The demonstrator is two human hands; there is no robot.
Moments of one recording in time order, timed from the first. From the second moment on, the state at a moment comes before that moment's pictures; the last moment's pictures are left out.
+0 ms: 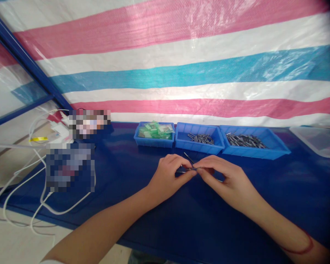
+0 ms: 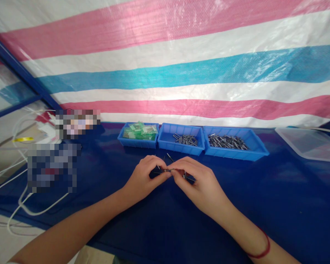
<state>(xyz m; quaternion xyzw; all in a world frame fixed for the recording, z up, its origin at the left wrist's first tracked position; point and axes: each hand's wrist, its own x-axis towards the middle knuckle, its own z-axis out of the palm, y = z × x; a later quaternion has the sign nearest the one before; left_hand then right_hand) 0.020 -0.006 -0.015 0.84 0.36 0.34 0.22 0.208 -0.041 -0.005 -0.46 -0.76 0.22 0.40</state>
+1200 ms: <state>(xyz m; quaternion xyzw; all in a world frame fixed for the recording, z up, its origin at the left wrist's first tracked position) 0.024 -0.002 -0.027 0.97 0.19 0.16 0.00 0.254 -0.008 -0.018 -0.61 -0.72 -0.10 0.32</state>
